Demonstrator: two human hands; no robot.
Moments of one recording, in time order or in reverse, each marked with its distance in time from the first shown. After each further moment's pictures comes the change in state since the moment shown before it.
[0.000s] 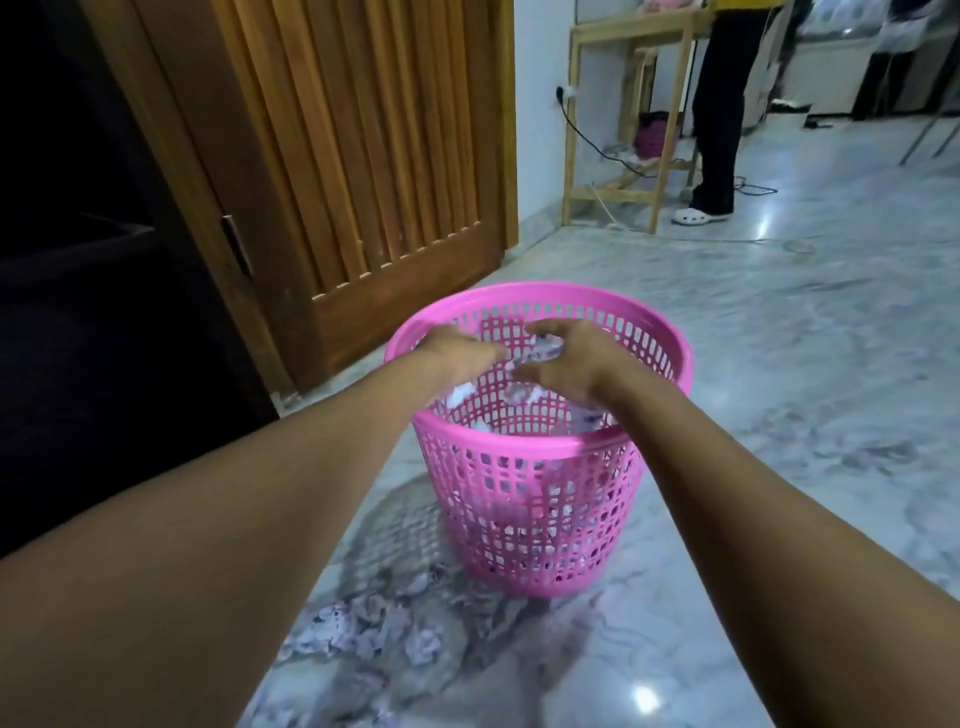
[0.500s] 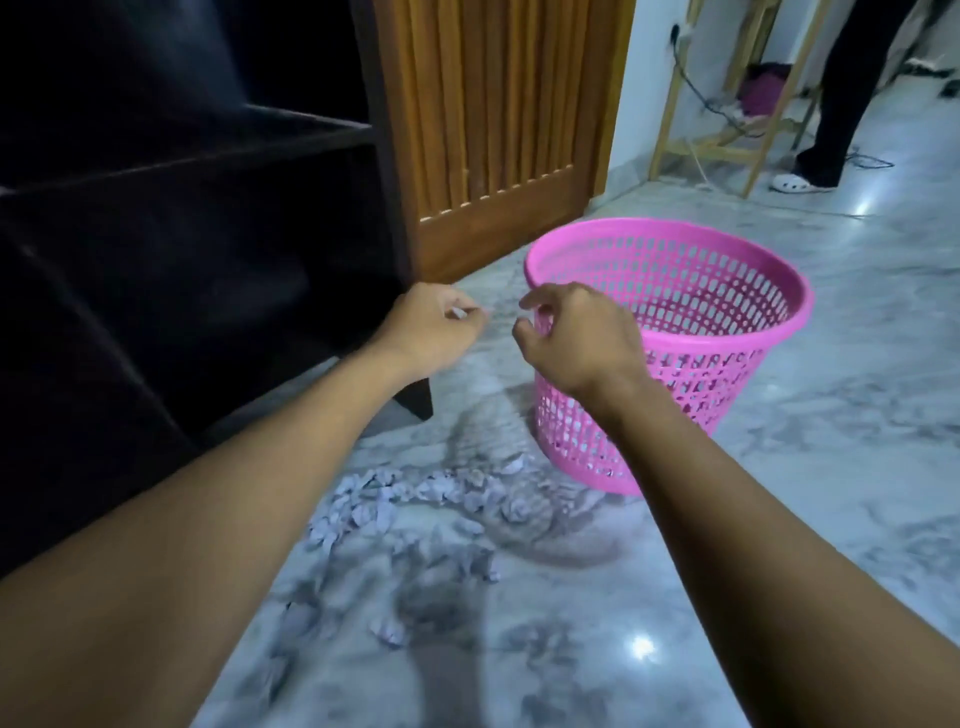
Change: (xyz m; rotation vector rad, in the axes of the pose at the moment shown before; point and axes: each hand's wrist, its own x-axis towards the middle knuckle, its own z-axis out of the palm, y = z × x) left_hand -0.135 -0.128 -0.104 -0.077 0.174 0.181; right_hand -0.106 -0.095 0.116 -0.315 0.246 -0.262
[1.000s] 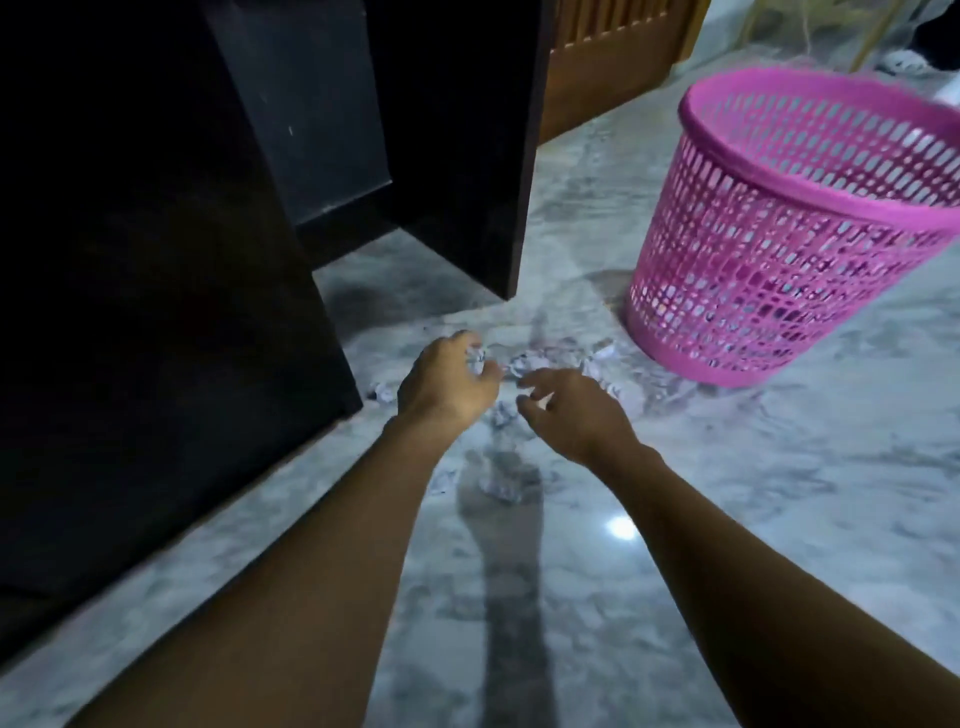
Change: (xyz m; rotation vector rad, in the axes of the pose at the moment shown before) left_hand -0.112 -0.192 -0.007 0.137 -0.049 -0.289; right_hand -0.131 -0.048 0.182 0.105 -0.486 0.124
